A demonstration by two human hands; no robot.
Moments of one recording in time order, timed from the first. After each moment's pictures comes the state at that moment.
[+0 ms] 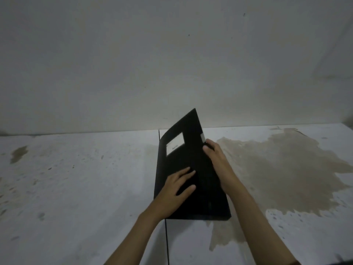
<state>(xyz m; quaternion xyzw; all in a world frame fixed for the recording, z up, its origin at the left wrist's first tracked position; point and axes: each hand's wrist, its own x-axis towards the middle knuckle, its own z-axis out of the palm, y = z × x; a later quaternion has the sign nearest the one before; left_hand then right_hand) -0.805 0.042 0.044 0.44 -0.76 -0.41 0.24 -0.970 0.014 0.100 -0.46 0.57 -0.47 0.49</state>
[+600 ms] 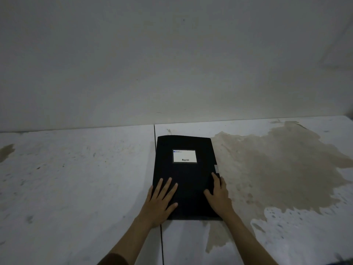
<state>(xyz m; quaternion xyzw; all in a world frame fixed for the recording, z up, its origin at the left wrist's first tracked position) -0.791 0.029 -0.041 0.52 -0.83 -0.19 -0.04 -1.007 0.035 -0.037 -0.50 0.78 -0.21 0.32</state>
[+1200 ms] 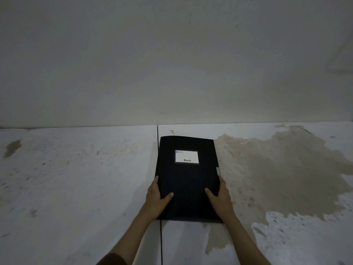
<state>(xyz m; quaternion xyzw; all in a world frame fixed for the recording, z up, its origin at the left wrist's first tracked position) -0.796 0.025 -0.031 0.63 -0.56 -0.48 0.24 -1.007 0.038 -0.030 -0.46 0.75 -0.32 0.35</state>
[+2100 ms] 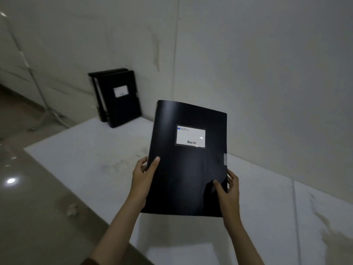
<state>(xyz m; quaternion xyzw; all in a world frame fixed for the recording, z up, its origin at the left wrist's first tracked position) -0.395 0.155 0.120 0.63 -0.19 -0.32 0.68 -0.592 0.054 0.079 -0.57 0.43 -0.47 0.52</state>
